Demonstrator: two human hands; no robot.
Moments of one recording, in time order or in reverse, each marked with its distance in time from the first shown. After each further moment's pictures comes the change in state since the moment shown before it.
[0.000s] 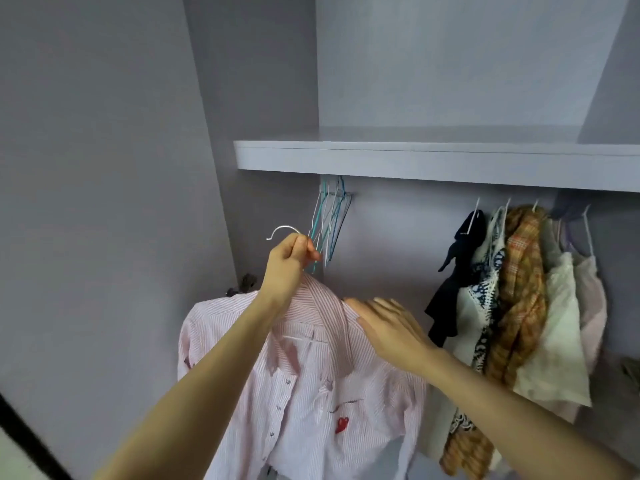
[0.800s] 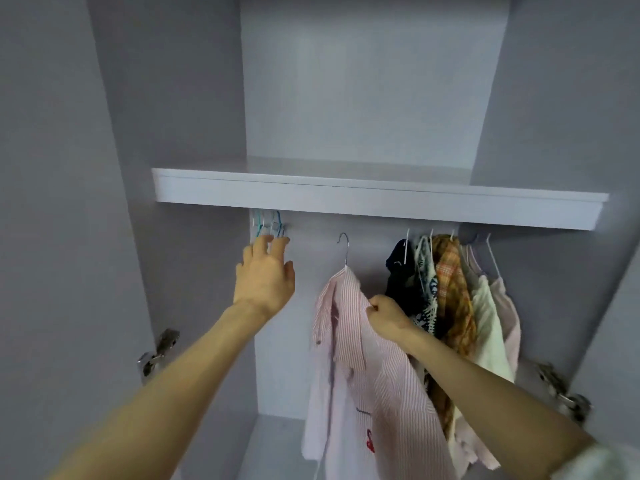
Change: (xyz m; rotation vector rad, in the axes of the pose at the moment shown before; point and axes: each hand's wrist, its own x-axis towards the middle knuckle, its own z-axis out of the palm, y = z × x) left_hand 0.068 0.004 0.027 0.990 -0.169 0.286; right_hand 0.045 0.073 -0.026 0.466 -0.065 1.052
